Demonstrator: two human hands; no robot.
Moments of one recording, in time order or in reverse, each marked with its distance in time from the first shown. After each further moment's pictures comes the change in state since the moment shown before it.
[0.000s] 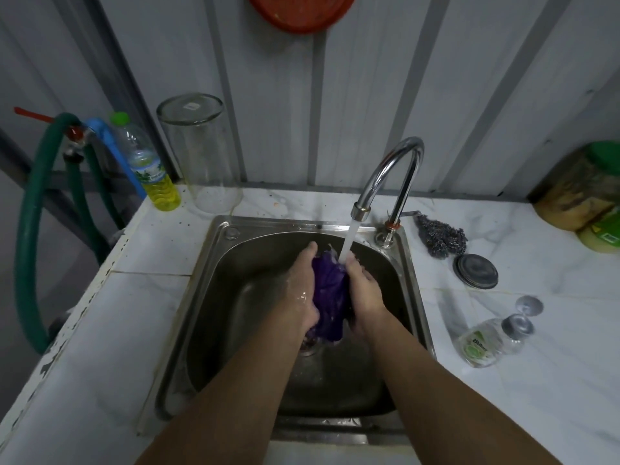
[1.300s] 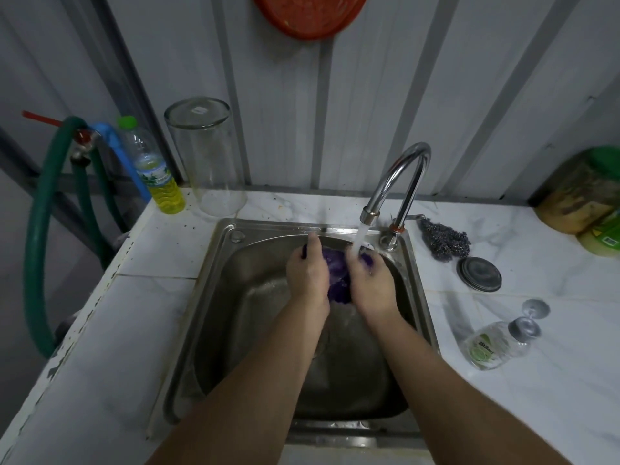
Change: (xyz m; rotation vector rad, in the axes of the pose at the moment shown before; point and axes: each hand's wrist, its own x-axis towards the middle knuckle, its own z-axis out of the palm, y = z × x) left_hand 0.013 0.014 0.012 0.026 0.279 0.369; right_hand -0.022 -0.026 0.015 -0.400 0.197 -0.477
